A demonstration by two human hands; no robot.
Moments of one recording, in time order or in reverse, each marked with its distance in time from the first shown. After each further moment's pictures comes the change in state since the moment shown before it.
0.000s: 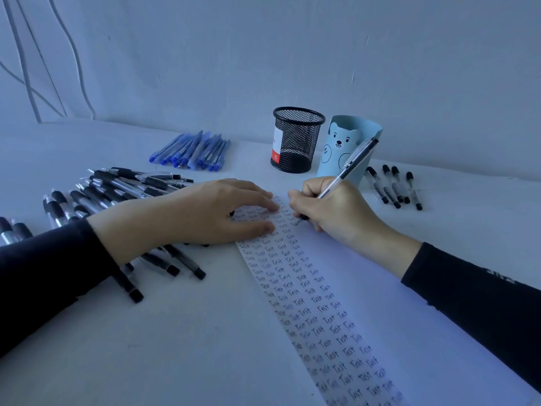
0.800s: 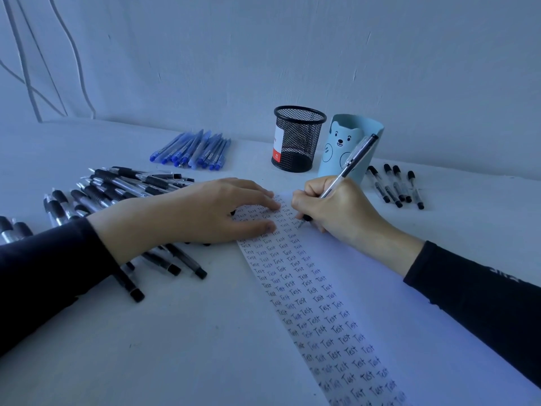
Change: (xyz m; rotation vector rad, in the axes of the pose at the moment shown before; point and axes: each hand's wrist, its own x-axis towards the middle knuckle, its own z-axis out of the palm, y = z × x) left_hand 0.000 0.001 -0.001 0.000 0.001 -0.001; right_hand -0.001 -0.003 -0.001 -0.036 -0.010 -0.022
